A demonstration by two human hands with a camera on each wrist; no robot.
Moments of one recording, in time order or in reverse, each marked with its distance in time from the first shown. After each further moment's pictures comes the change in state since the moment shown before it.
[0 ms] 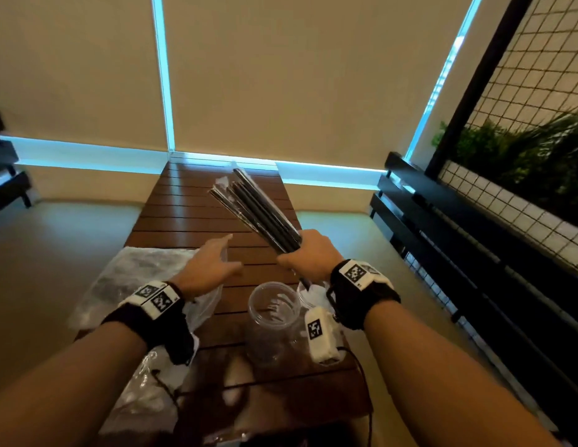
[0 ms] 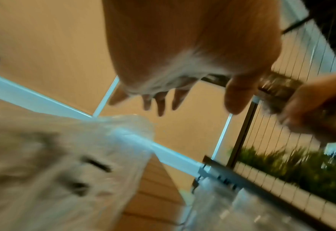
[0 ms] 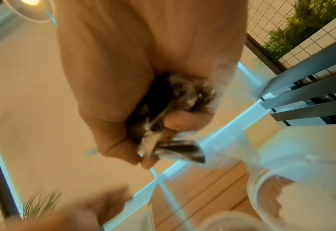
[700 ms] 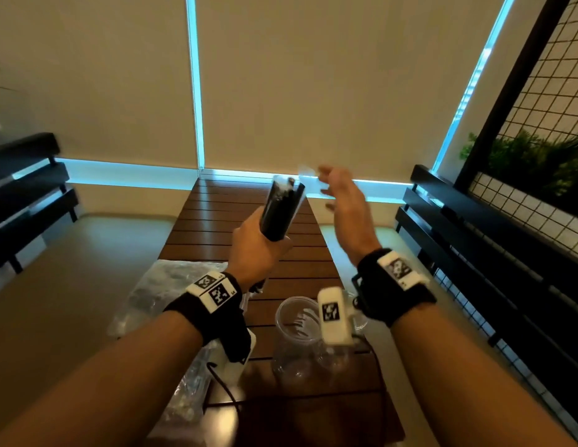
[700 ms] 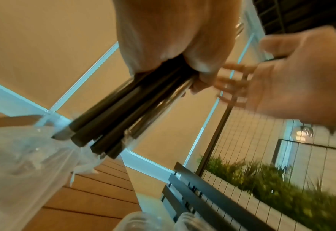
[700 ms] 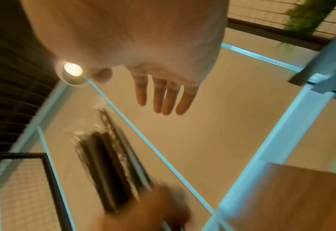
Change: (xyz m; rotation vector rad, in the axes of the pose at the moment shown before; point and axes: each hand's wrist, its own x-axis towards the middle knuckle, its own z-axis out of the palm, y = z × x) left_hand 0.000 0.070 -0.008 -0.198 0.466 0.252; right_hand 0.010 -0.049 -0.035 0.575 0.461 -0.364
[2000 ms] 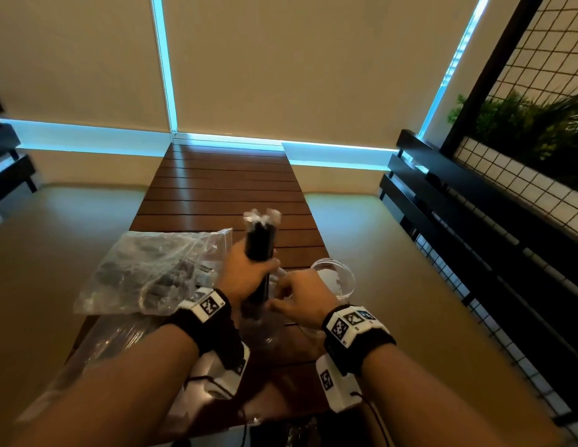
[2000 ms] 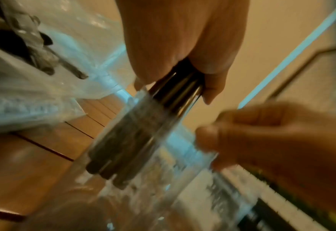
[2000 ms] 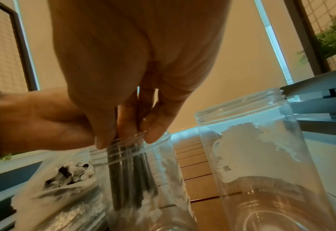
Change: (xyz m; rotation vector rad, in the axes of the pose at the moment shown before) left_hand -0.047 -0.084 0.051 -0.295 -0.195 -0.368; right_hand -0.106 0.112 0.027 -0.658 -0.645 0.130
